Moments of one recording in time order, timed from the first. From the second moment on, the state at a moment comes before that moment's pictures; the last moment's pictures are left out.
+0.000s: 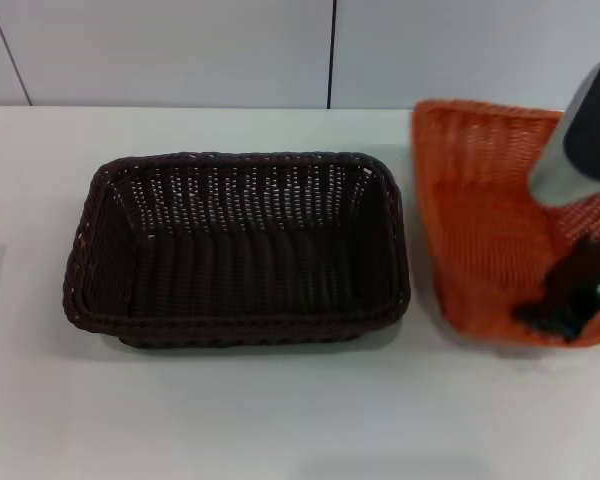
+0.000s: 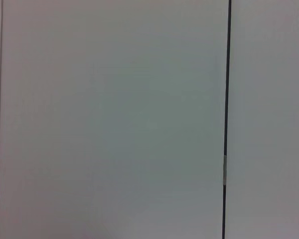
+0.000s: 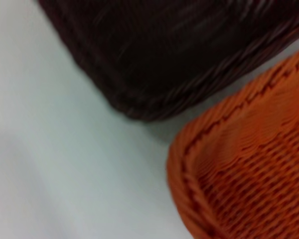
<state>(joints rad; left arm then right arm) -0.06 -2.06 -1.35 -0.70 2.49 0.85 0.12 0.53 2.08 -1.44 -1.65 -2.67 -1.74 2.45</state>
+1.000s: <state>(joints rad) -0.07 -2.06 -1.34 -0.65 2.49 0.85 0.09 0.54 2.08 -1.82 -2.02 -2.83 -1.58 1.81</state>
